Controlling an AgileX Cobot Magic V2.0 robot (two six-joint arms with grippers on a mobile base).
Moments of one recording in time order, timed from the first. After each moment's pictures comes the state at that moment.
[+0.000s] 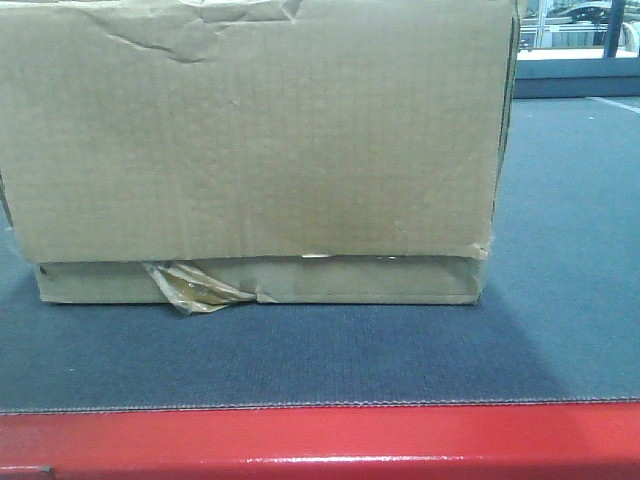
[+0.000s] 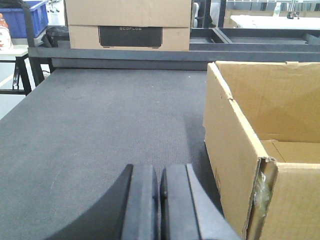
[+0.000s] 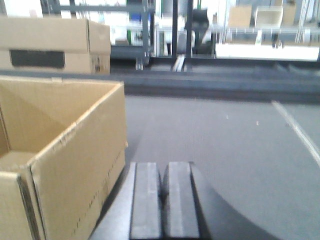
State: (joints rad) left arm -0.01 0.37 -0.53 0.15 0.37 -0.13; right arm 0.20 0.35 -0.44 -0.06 0.17 0.10
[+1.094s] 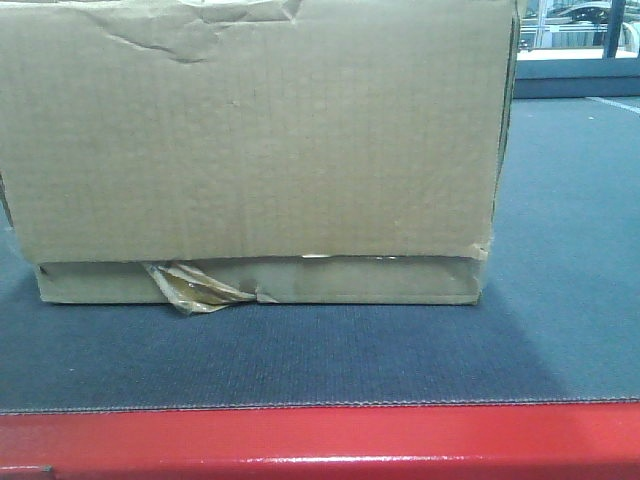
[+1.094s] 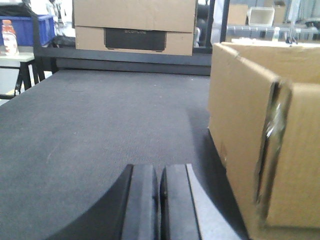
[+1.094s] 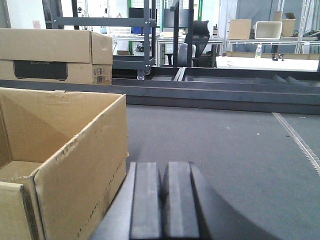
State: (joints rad) left arm 0.05 0.02 -0.07 -0.03 0.14 0.01; right arm 0.20 0.35 -0.44 -0.07 0.15 0.10
